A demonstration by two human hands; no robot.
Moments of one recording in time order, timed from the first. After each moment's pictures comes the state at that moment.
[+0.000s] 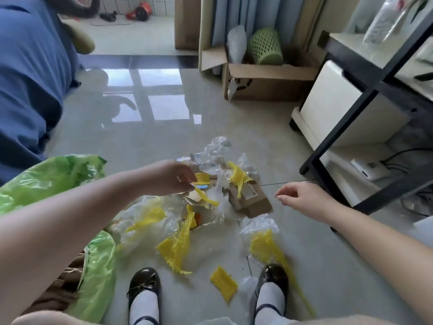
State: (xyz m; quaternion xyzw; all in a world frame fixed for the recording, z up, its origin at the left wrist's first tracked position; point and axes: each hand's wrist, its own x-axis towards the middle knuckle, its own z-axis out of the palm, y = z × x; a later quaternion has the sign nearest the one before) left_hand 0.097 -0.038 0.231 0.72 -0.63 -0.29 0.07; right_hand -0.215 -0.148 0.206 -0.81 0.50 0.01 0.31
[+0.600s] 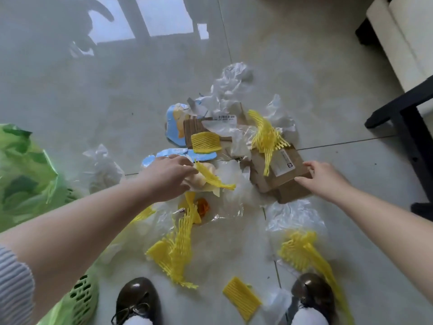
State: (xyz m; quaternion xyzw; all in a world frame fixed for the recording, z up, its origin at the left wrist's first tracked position) left_hand 0.154 -0.143 -0.005 0.67 -0.69 -0.23 -0.15; right_hand -0.164 -0.288 -0.034 -0.71 0.62 0.15 0.29
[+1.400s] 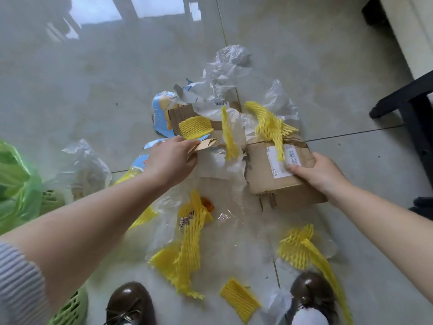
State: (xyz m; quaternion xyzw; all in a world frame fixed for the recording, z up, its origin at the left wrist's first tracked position) left_hand 0.141 -0.178 -0.047 0.78 -0.58 -0.20 0.07; right_hand -0.152 -0.286 -0.044 -0.59 0.67 -0.02 0.45
